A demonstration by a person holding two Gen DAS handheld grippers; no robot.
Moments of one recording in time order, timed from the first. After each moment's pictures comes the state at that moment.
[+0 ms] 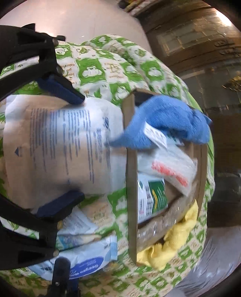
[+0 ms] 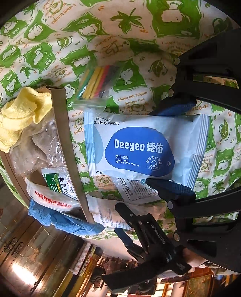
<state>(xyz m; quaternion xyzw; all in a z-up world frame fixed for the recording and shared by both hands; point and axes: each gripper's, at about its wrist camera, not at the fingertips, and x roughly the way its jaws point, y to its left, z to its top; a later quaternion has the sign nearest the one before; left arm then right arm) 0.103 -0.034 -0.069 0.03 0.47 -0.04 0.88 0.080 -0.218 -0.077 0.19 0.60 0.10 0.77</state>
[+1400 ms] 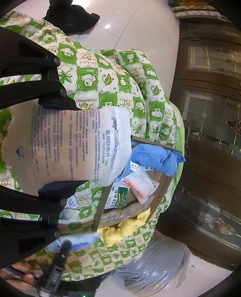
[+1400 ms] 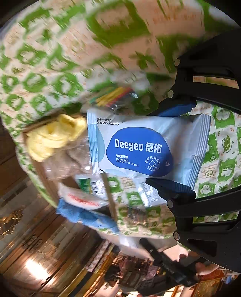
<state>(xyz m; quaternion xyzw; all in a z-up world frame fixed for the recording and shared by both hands) 0.051 0.038 -0.026 -0.17 0.42 -0.04 0.89 0.061 -0.260 -0.038 0.21 0.52 0.07 0.82</state>
